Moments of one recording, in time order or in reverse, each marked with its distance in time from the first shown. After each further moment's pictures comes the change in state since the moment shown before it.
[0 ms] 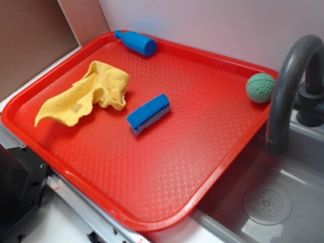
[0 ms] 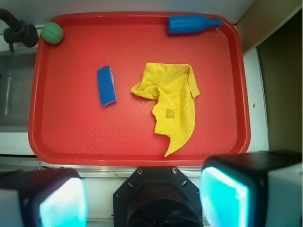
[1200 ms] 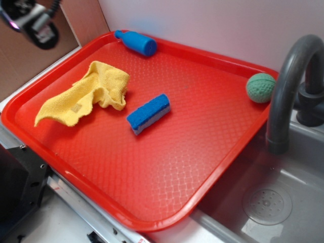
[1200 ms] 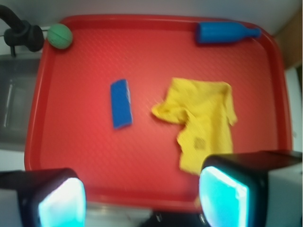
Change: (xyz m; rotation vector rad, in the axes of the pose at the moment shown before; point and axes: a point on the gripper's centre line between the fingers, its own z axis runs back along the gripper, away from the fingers) arm 0.043 -0.027 -0.067 -0.068 -0.048 -0.083
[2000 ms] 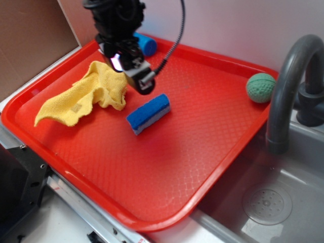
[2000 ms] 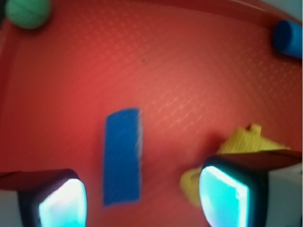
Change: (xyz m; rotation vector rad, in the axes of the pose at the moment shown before) arm 0.055 0.000 -0.117 0.039 0.155 -0.099
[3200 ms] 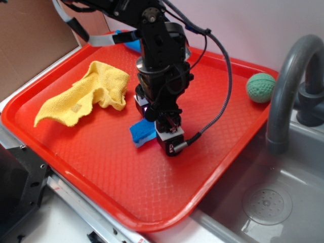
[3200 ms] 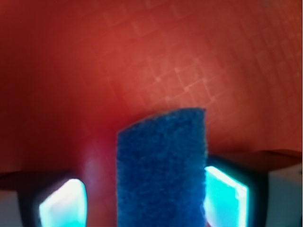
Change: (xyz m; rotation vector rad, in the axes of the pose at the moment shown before) arm -0.007 -0.045 -0.059 0.097 0.135 -0.100
